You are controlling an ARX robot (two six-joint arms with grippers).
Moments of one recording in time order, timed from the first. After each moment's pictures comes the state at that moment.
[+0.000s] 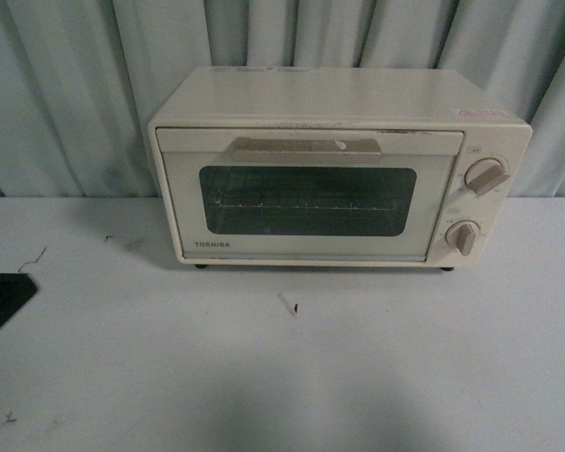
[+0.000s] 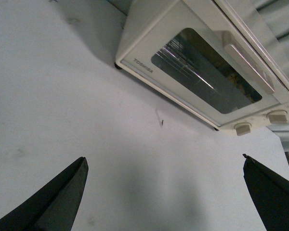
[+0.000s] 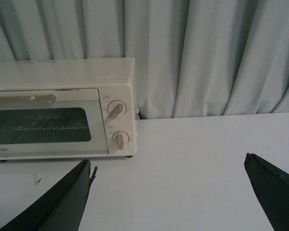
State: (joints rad) left arm -0.38 0.89 0.14 0.36 -0.13 -0.80; right arm 0.00 0.00 0.01 0.00 0.00 0.00
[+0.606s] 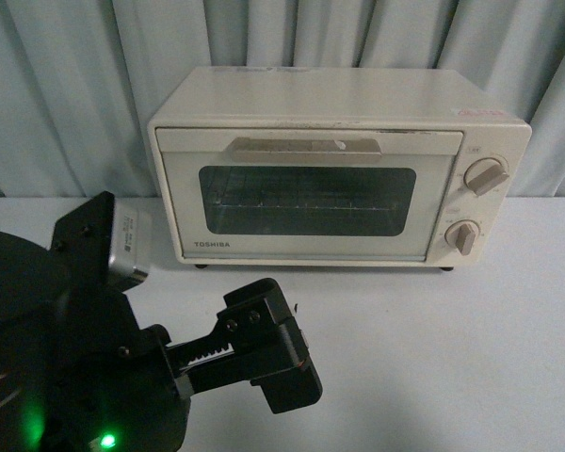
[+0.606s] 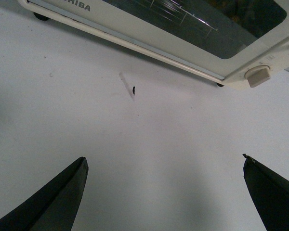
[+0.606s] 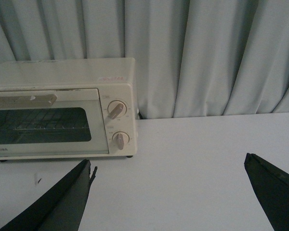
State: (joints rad) left arm -0.63 1.73 0.40 0.87 -0.21 -0.73; right arm 0.00 0.00 0.01 0.00 0.00 0.00
